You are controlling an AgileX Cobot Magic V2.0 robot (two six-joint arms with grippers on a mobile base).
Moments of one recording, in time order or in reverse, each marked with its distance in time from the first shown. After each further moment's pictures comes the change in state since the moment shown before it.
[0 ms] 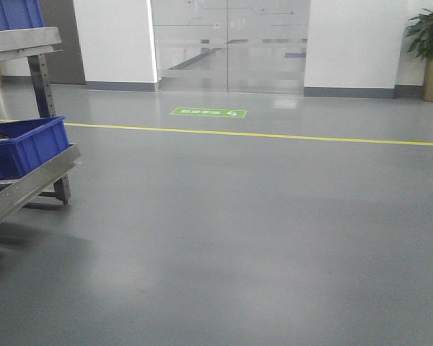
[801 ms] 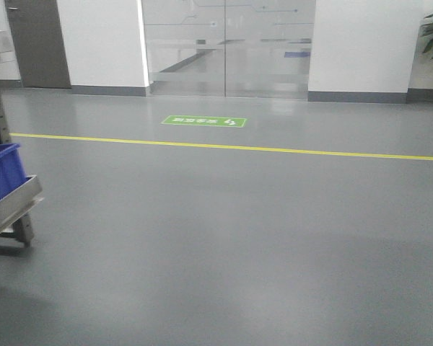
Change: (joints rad) left arm 0.000 0.000 0.000 0.000 0.000 0.000; right arm 0.000 0.000 0.000 0.000 0.000 0.000
